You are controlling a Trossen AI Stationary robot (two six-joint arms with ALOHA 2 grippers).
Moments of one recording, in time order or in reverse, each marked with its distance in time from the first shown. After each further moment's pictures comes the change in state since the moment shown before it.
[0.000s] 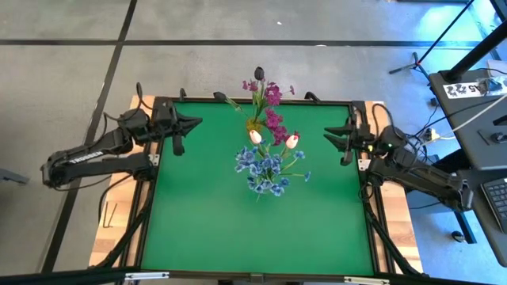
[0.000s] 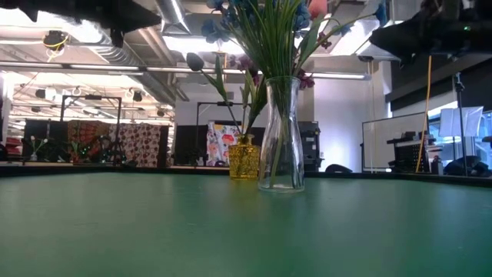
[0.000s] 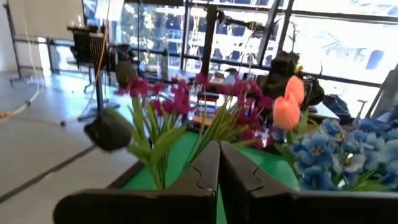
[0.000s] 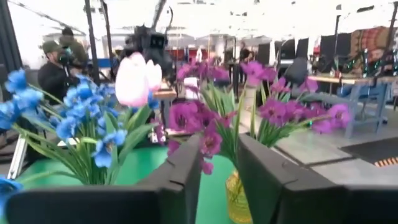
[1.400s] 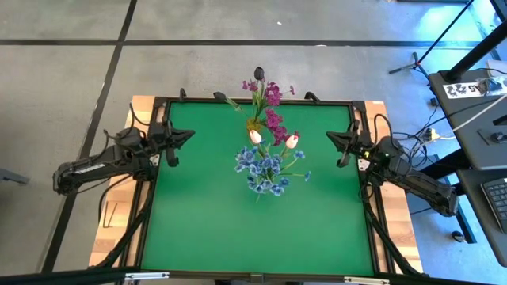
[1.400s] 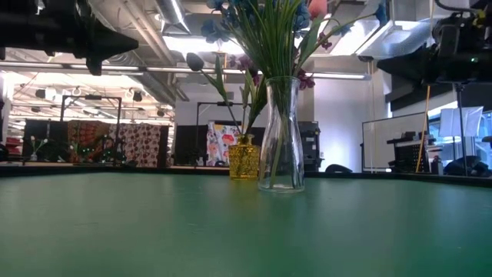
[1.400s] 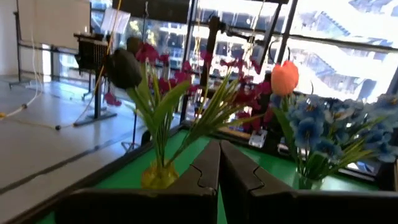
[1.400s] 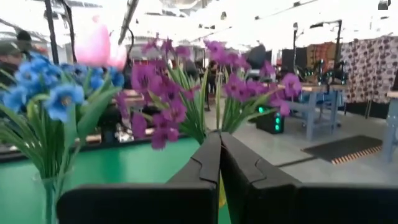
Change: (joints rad) left arm -0.063 -0.380 -0.335 0.044 -0.076 -0.063; right arm 0.000 -0.282 -0.218 0.009 0.151 -0.020
